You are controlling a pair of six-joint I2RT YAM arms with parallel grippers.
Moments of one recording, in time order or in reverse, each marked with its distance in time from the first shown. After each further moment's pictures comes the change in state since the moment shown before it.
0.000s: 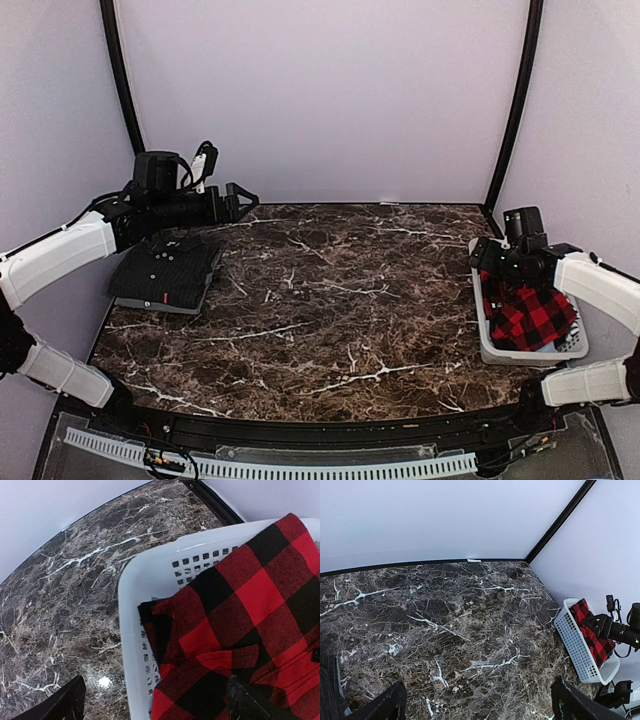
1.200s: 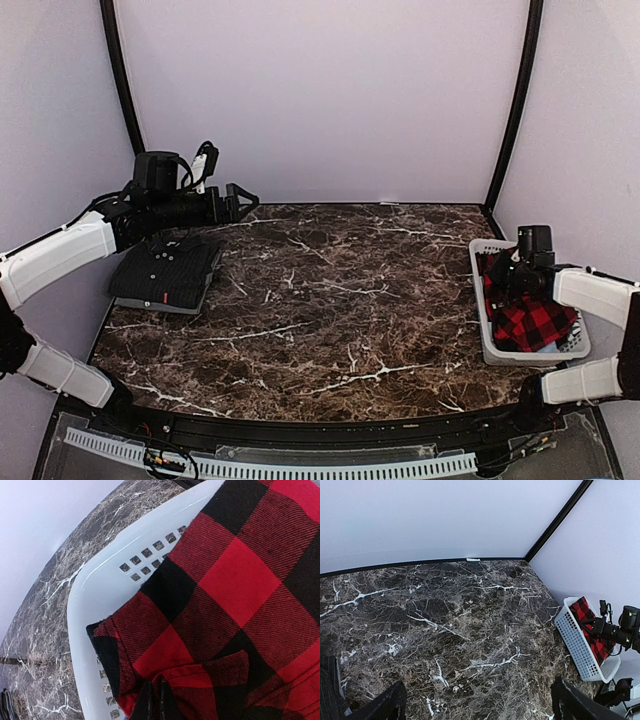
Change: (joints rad) left arm 0.000 0.000 0.000 -0.003 0.005 0.010; right arm -0.189 0.048 -0.173 0.261 -0.203 0.134
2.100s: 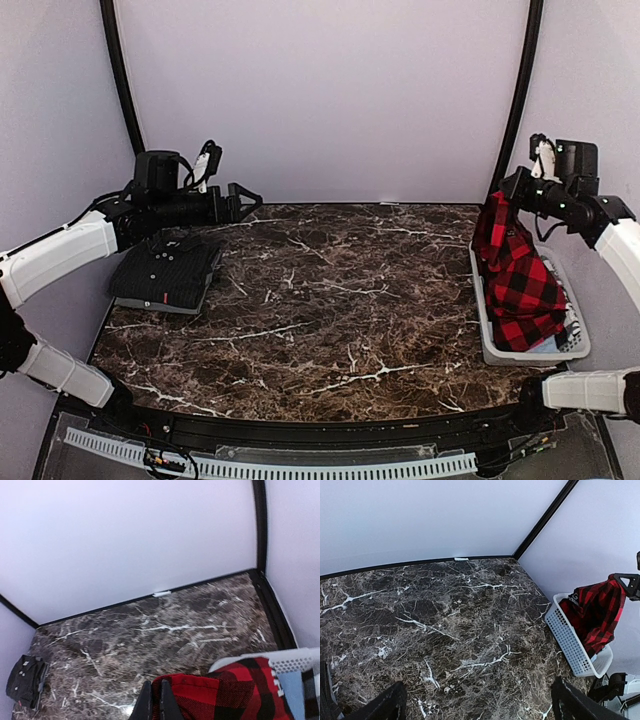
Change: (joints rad) left arm 0.000 0.008 0.003 0.018 0.056 0.004; right arm 0.064 -0.142 0.553 -0.373 -0.105 -0.300
